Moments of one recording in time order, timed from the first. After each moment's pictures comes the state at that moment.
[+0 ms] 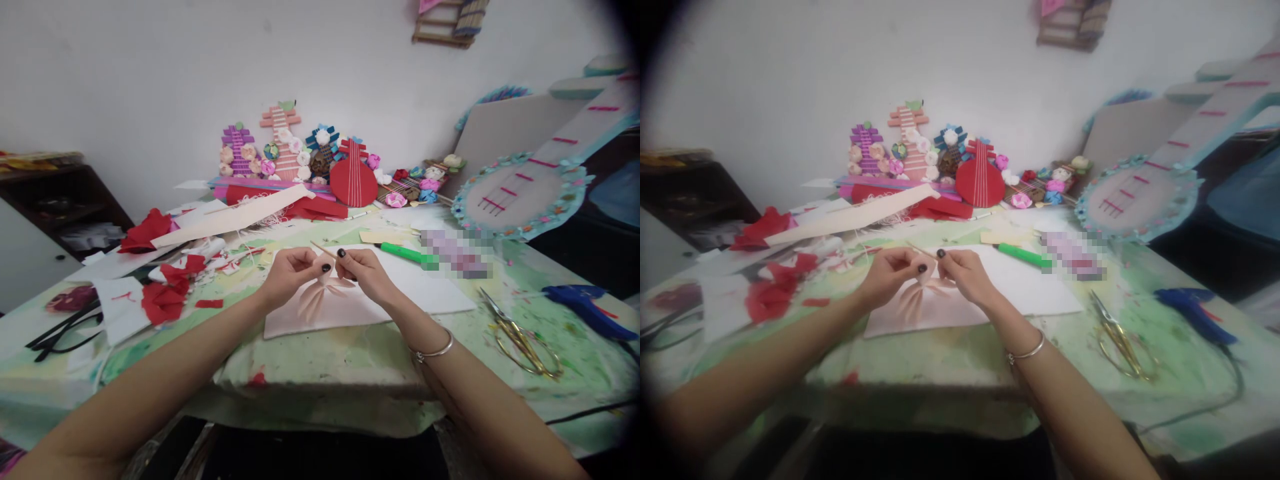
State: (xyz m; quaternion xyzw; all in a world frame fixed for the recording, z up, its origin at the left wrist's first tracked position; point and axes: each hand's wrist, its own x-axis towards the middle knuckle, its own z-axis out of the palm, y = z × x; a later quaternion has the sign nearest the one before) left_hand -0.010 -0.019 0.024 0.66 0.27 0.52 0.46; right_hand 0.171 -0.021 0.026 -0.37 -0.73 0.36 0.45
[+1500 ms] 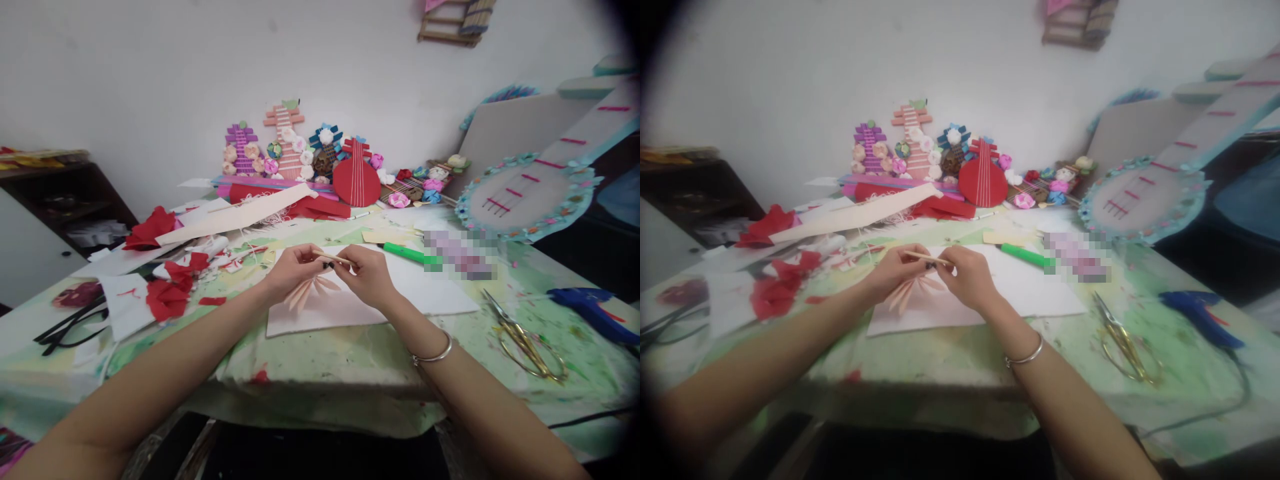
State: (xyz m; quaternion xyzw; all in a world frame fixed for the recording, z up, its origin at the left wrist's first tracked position) left_hand -0.010 -0.010 0.026 0.62 0.30 0.46 0.56; right_hand 0.166 -0.027 0.026 -0.39 -0.81 0.02 0.44
